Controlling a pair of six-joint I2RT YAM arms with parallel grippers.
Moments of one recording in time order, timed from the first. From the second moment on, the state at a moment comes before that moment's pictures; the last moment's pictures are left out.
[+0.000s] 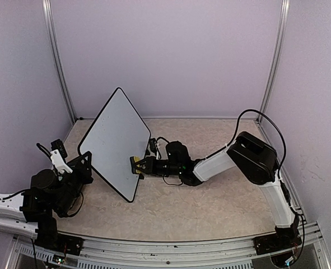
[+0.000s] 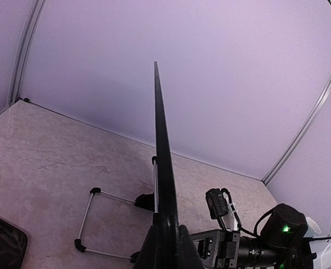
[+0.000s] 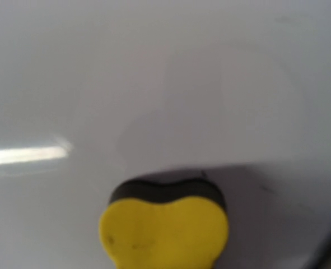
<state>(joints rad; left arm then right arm) -1.20 0.64 0.29 0.38 -1.02 -0.47 0.92 2.33 1.36 0.76 -0.37 0.88</state>
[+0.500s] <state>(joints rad) -1.20 0.64 0.29 0.38 -1.01 -0.46 0.96 2.09 1.29 0.81 -0.46 0.83</state>
